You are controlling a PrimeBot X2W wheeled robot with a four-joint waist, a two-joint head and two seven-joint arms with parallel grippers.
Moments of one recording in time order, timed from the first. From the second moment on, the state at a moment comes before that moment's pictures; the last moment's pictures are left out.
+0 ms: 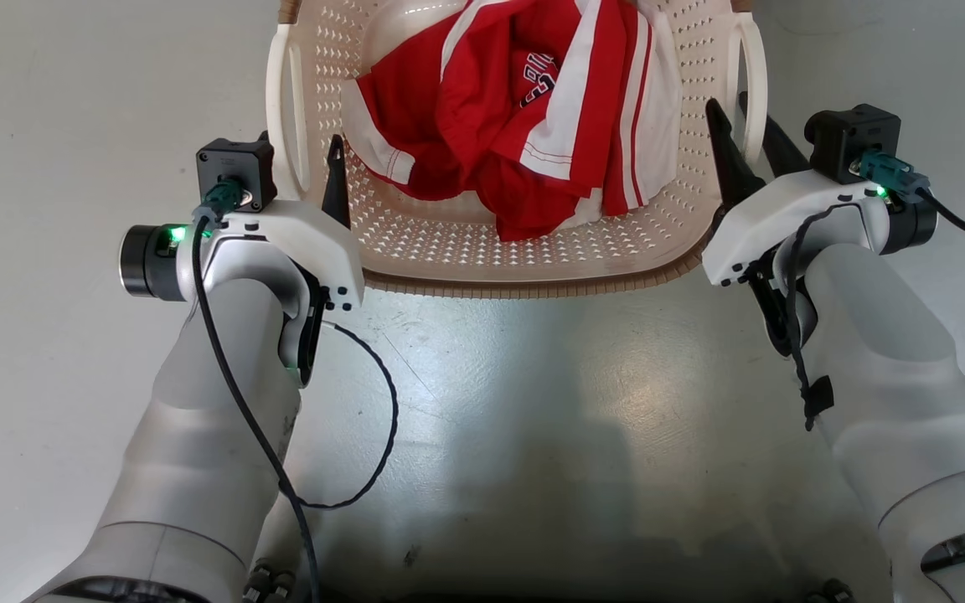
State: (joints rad) left arm -0.89 0.02 -0.18 0.98 -0.21 0.06 -0.26; right arm -0.95 -0.07 0.17 1.04 0.21 0.12 -0.26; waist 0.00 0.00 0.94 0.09
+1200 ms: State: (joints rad) left arm -0.83 0.02 -0.33 1.07 -0.36 0.08 -0.26; right arm -0.87 -0.07 0.26 1.15 0.34 0.12 -0.26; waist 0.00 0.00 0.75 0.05
